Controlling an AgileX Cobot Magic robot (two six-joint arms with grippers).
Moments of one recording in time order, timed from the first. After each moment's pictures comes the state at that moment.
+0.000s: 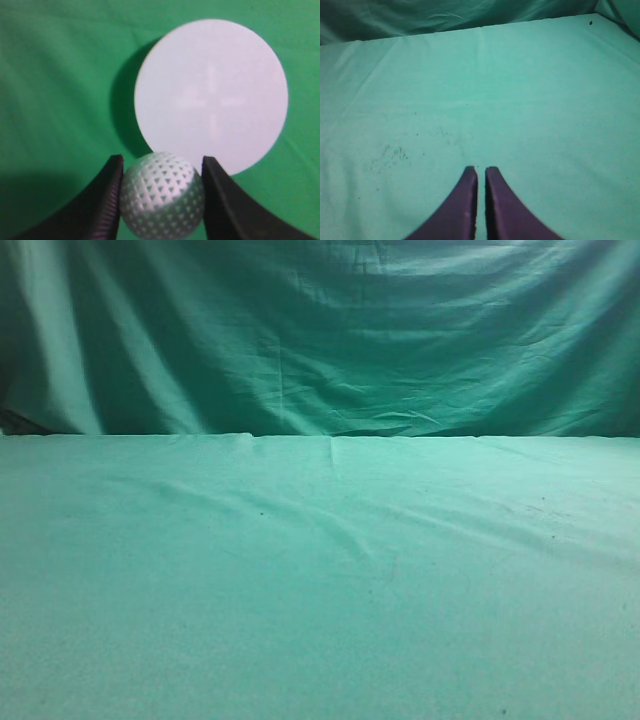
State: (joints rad) left arm 0.17 1.61 -1.09 0.04 0.78 0.04; right arm 0.13 -0.01 0.03 -0.05 0.39 0.12
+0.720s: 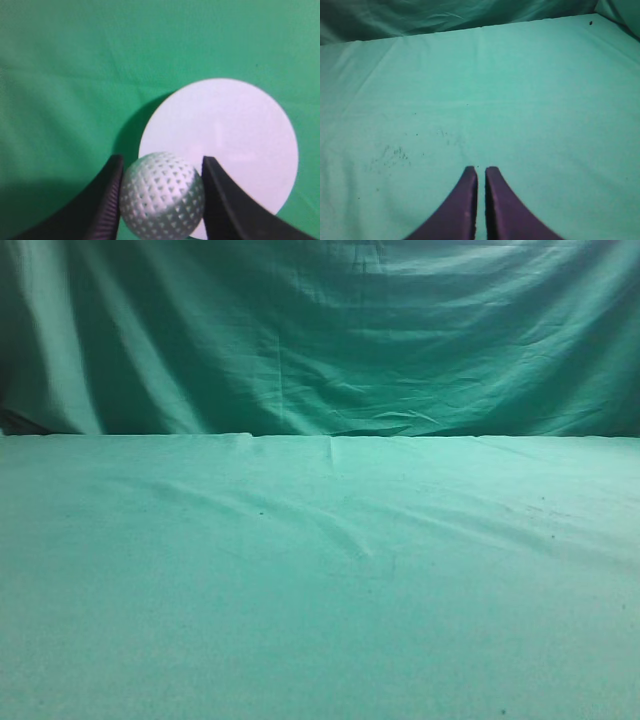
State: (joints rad) left arm 0.20 1.68 -1.09 -0.01 0.60 0.13; right arm 0.13 -0.01 0.03 -0.05 0.39 0.12
